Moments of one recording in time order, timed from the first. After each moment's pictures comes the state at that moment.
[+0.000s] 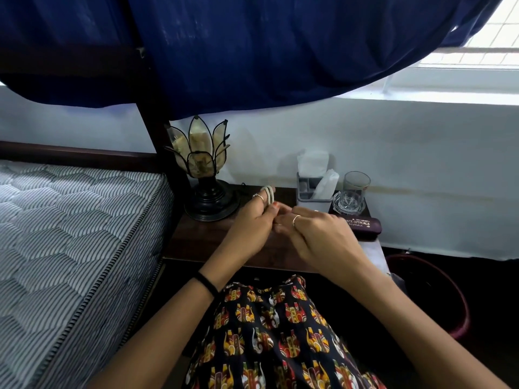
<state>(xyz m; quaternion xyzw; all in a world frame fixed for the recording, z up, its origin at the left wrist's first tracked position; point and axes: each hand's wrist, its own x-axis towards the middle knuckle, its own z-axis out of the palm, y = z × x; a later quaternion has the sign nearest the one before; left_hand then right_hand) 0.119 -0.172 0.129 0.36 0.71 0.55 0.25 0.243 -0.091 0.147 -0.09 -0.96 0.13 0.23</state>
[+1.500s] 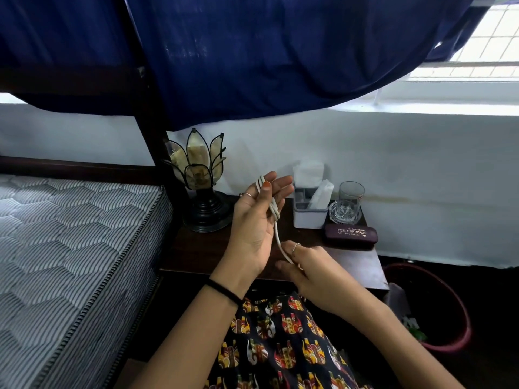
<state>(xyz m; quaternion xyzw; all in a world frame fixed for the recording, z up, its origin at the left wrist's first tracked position) 0.146 -0.154 0.160 0.21 0.41 0.83 0.32 0.258 -0.089 0.115 -0.12 -0.93 0.32 0.10</state>
